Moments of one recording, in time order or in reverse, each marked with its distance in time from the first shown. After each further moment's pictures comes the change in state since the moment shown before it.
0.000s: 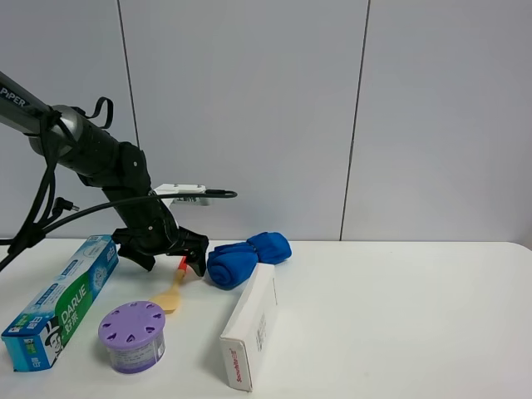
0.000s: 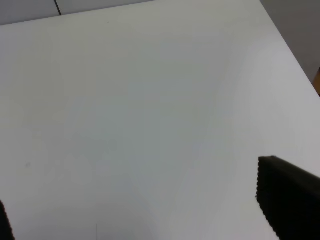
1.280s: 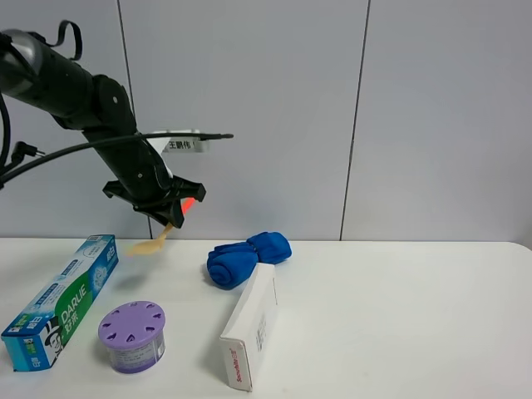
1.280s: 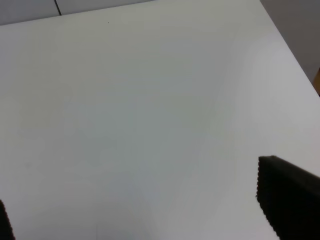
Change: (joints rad) left arm 0.000 -0.196 0.000 -0.018 0.087 0.019; right arm 0.000 0.000 0.000 0.000 0.000 0.000
